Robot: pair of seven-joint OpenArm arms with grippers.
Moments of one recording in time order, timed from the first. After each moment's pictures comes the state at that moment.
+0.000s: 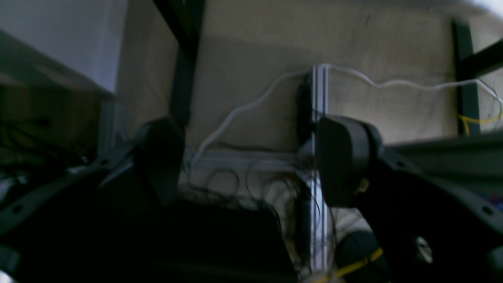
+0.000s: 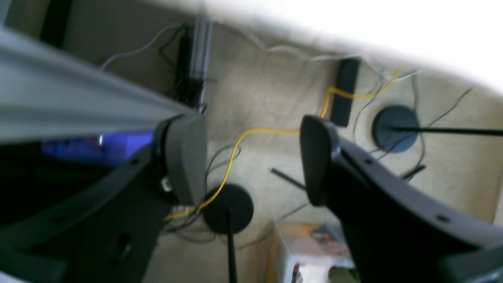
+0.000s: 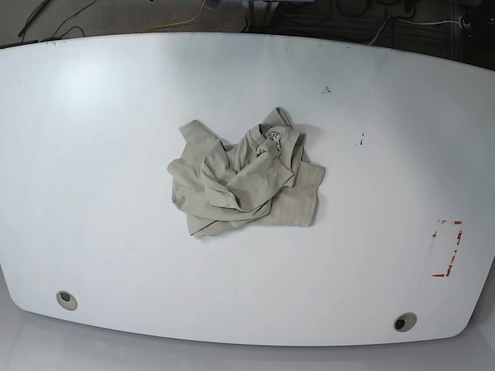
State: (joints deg) left arm 60.2 1.5 -26.0 91.1 -0.5 -24.2 -16.9; right arm -72.6 -3.1 7.8 111.2 -9.8 8.4 -0.9
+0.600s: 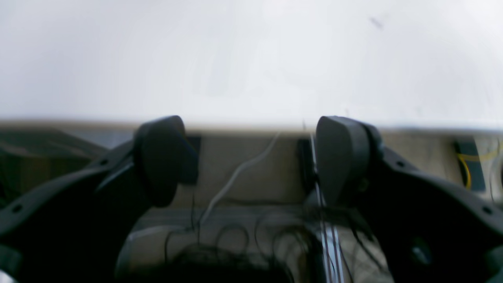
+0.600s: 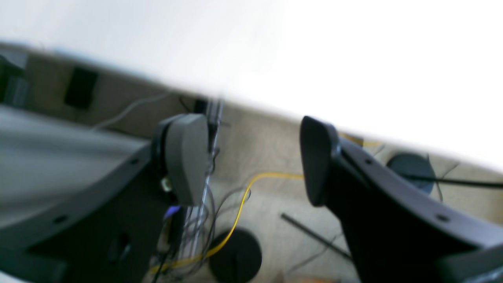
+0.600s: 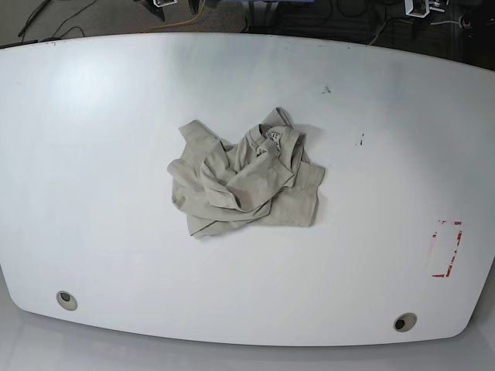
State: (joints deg) left arm 58.6 1.6 -25.9 102.3 -0.7 -24.3 -16.5; right arm -67.3 -2.5 5.1 112.0 -9.8 9.0 2.3
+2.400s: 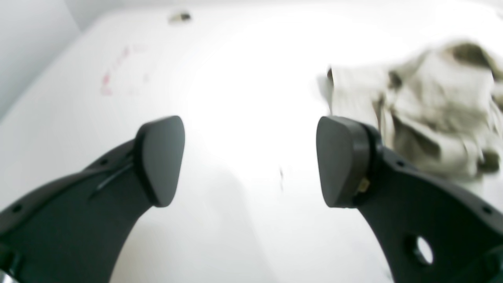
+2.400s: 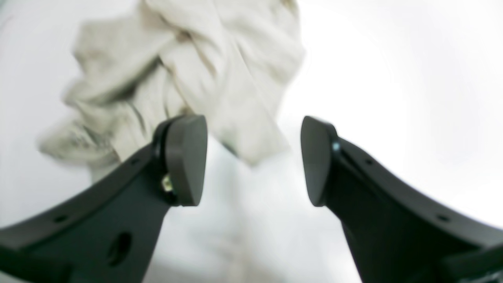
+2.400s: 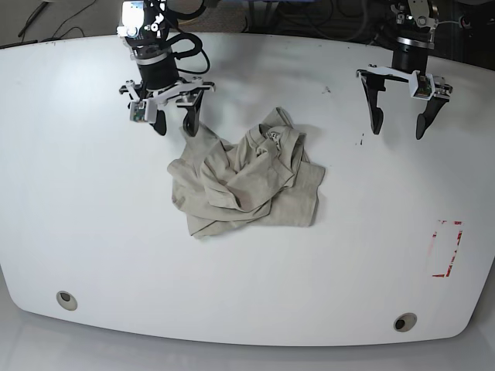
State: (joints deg) left arm 34.3 -0.8 -23.1 102.3 -0.6 -24.5 -16.4; right arm -31.6 0.0 5.4 111.8 16.1 8.3 -19.5
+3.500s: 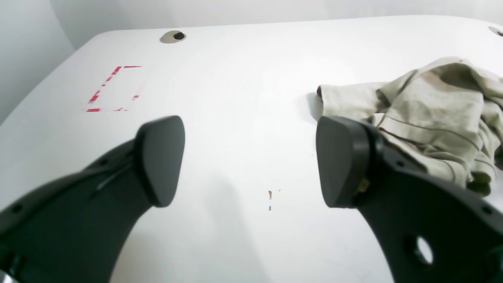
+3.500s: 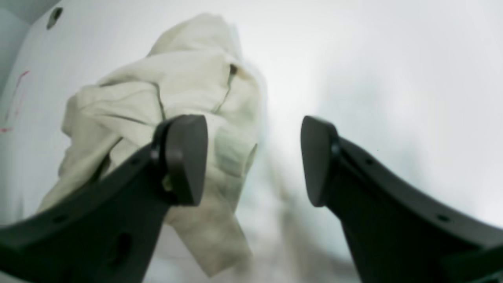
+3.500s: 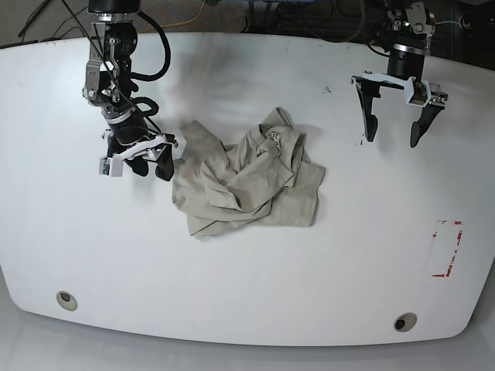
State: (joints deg) left arm 32.3 -0.6 -21.6 102.2 -0.5 -24.4 -16.3; right arm -12.1 10.8 9.6 92.6 37.8 11.2 -28.0
